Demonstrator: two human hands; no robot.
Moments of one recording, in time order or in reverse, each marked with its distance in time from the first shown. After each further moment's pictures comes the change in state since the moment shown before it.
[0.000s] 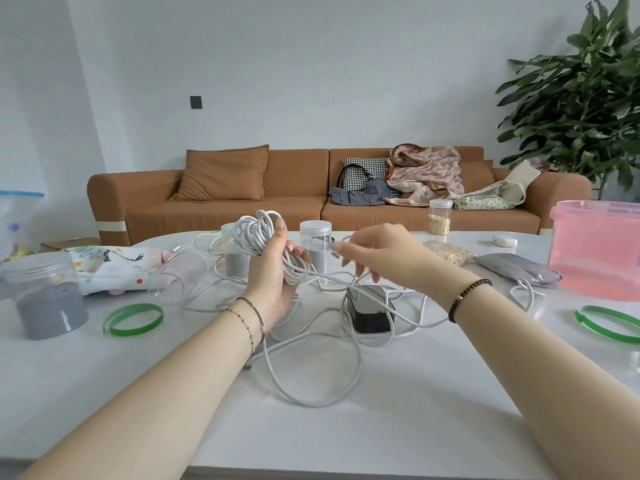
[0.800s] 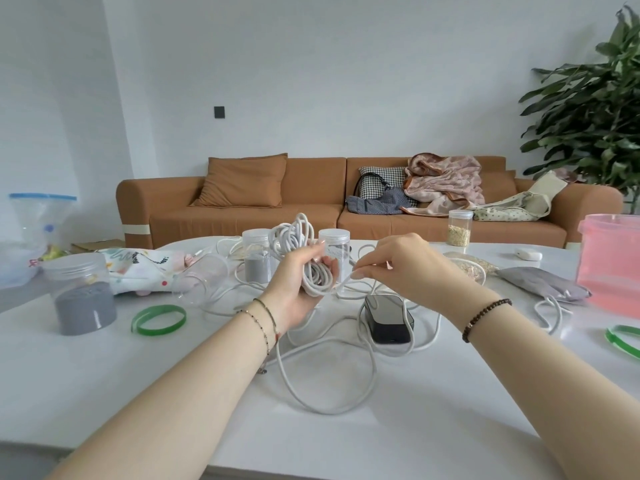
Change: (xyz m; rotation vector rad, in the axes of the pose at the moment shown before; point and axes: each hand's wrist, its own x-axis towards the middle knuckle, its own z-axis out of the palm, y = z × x) left_hand 0.001 0.007 -0.004 -0.018 -0.110 -0.228; right_hand 0.000 0.006 0.003 -0.274 0.092 -0.327
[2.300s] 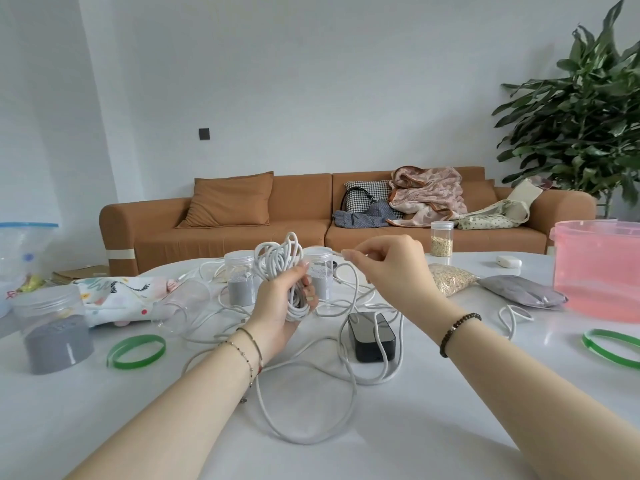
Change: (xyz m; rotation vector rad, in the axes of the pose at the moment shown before) left_hand 0.008 -0.008 -0.003 0.195 -0.021 0.144; right_hand 0.005 -0.004 0.002 0.359 0.389 0.310
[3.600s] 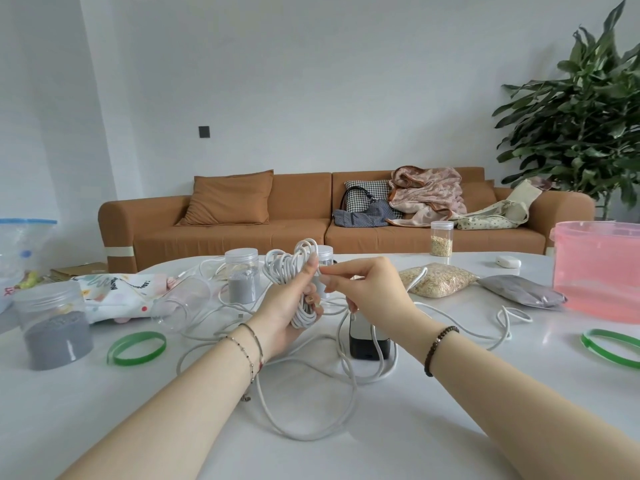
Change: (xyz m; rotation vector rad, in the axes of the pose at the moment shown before) left_hand 0.000 -0.005 -0.002 0.221 0.044 -0.128; right_hand -0.020 -0.006 0.027 0.354 -0.192 0.156
